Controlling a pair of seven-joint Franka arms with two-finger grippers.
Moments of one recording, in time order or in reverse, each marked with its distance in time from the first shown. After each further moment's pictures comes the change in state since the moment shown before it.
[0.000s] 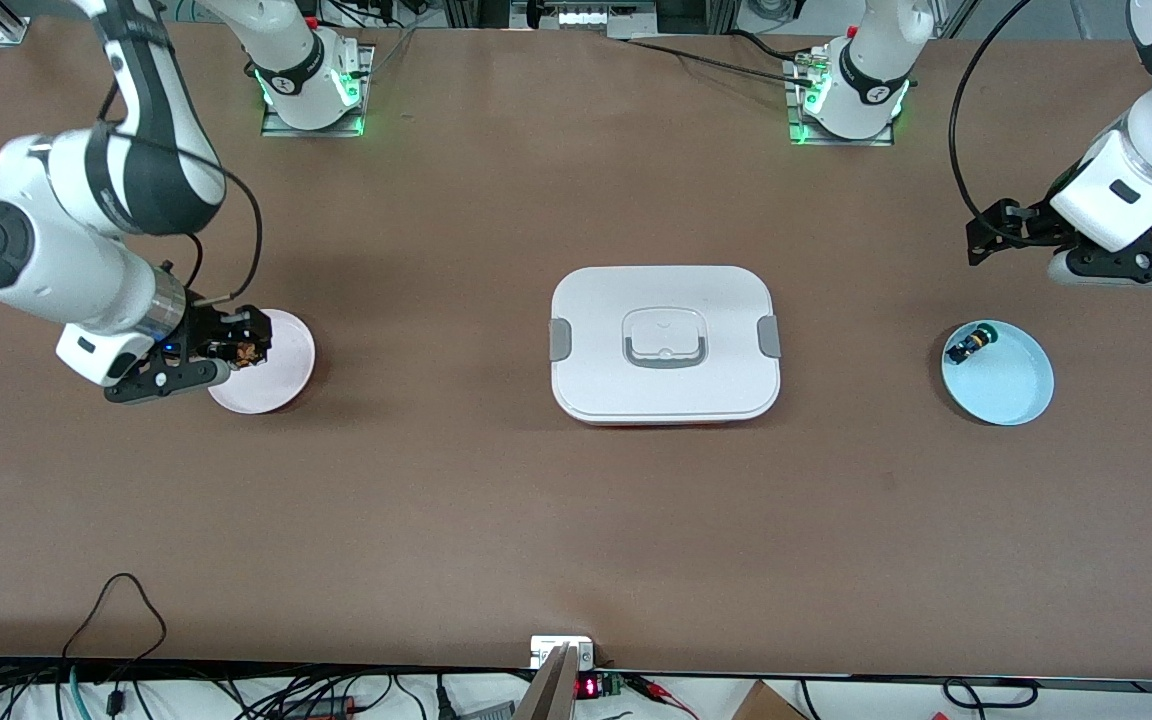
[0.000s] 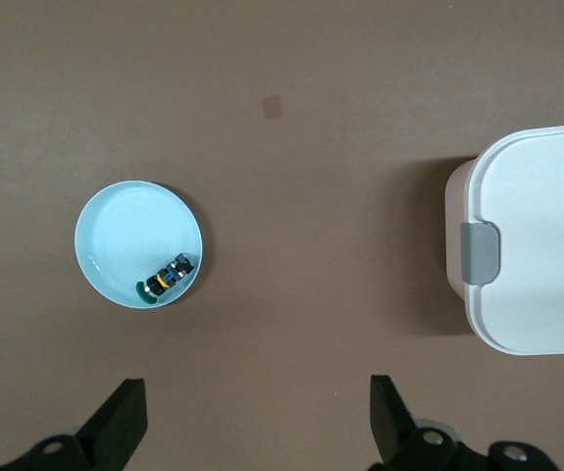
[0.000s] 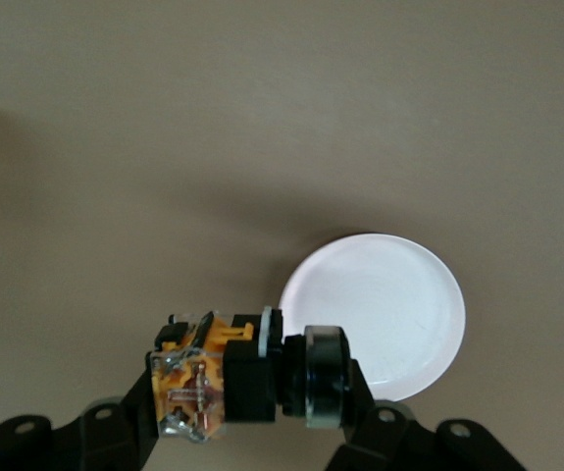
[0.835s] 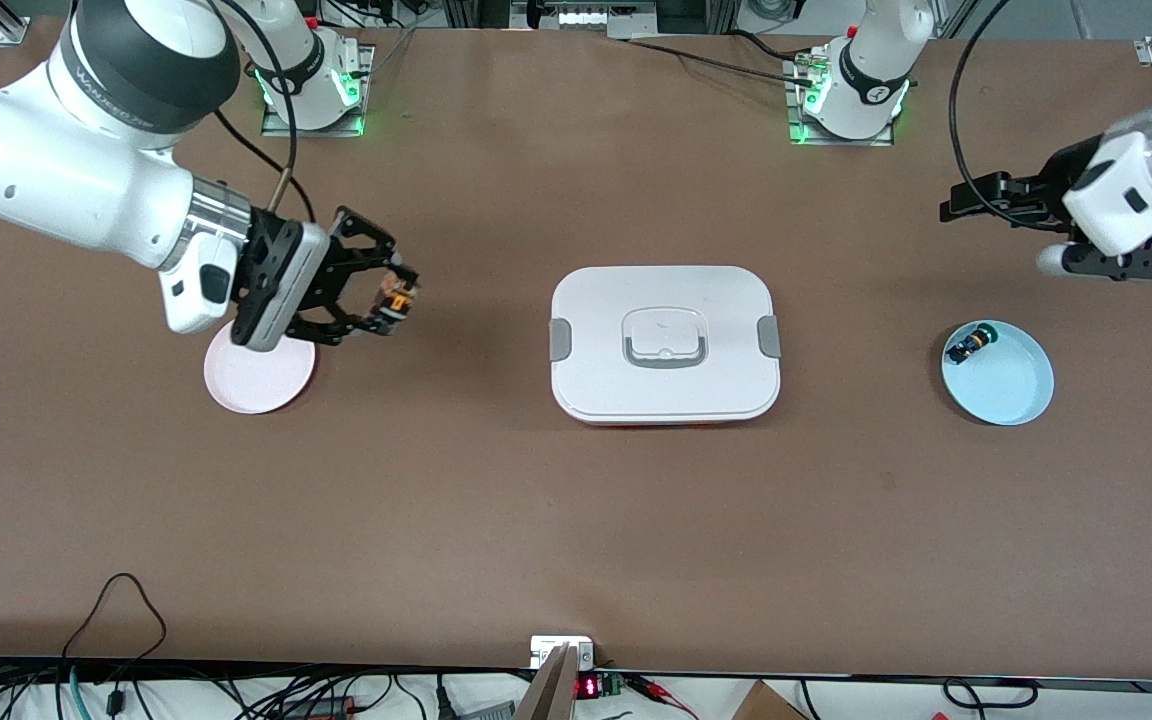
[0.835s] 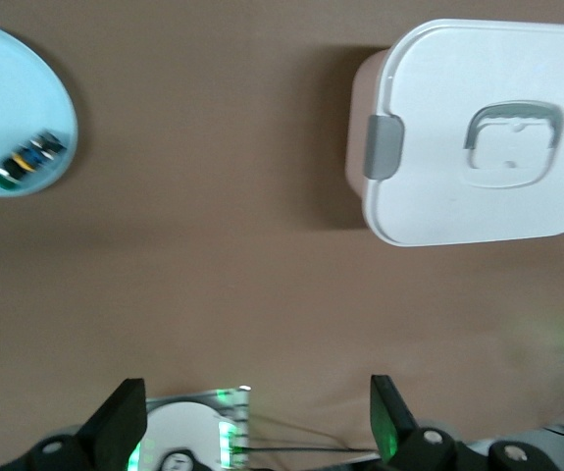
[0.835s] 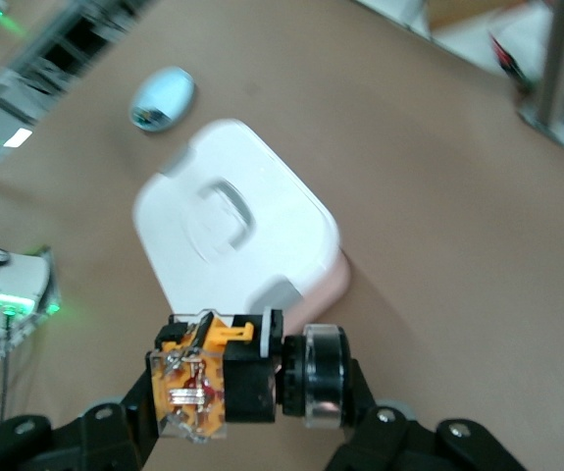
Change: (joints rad) left arm 0.106 0.087 0.004 0.097 -0.317 -0.303 -0.001; right arm 0.112 -0.039 0.065 0.073 0.700 0.093 -0.692
